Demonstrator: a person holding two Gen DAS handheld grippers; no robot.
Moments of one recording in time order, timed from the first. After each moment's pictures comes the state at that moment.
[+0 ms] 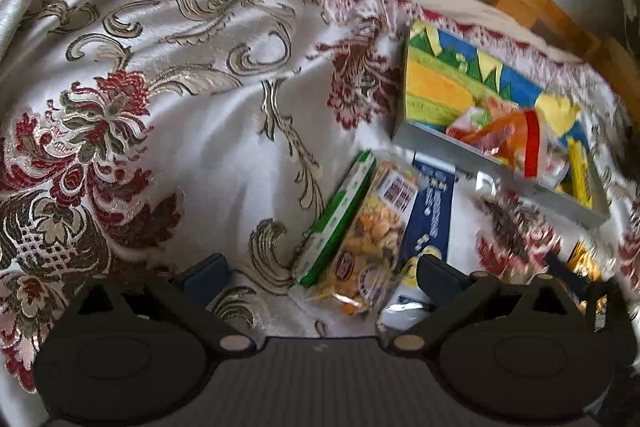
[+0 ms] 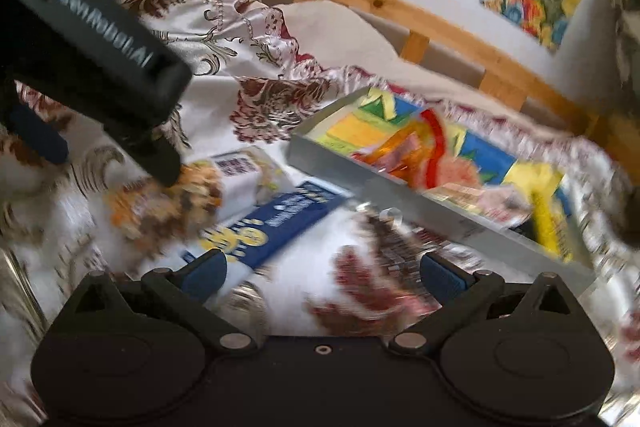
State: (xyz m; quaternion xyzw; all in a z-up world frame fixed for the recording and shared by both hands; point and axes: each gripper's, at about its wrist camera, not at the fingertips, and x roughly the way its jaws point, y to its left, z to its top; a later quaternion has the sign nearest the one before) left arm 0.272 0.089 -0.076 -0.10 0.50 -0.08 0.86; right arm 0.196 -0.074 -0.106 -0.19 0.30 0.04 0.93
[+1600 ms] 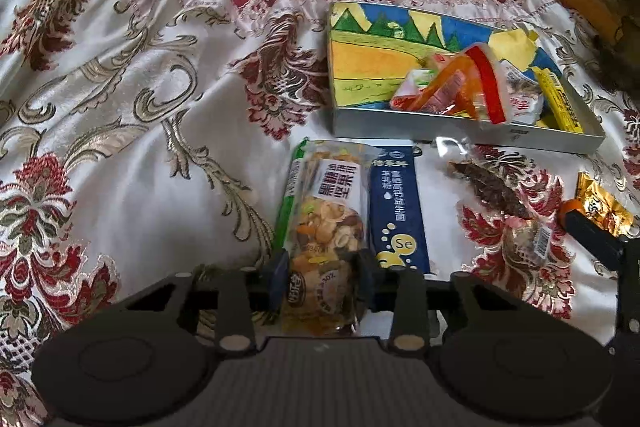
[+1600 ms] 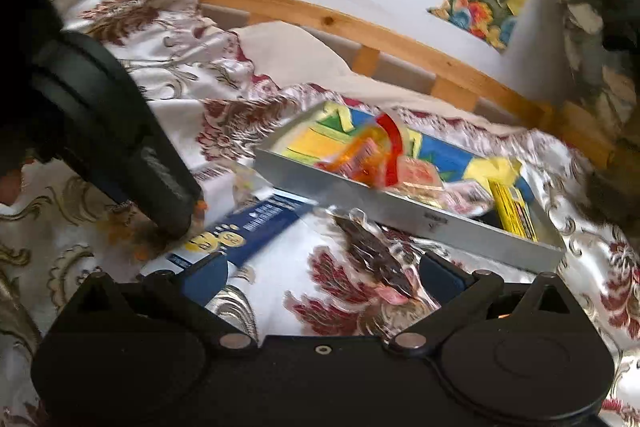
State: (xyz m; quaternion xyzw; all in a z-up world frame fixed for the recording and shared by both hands) left arm 0.276 0.039 -0.082 0.03 0.47 -0.15 0.87; right arm 0.182 -0.072 -0.109 -0.14 0.27 -0.03 0.95
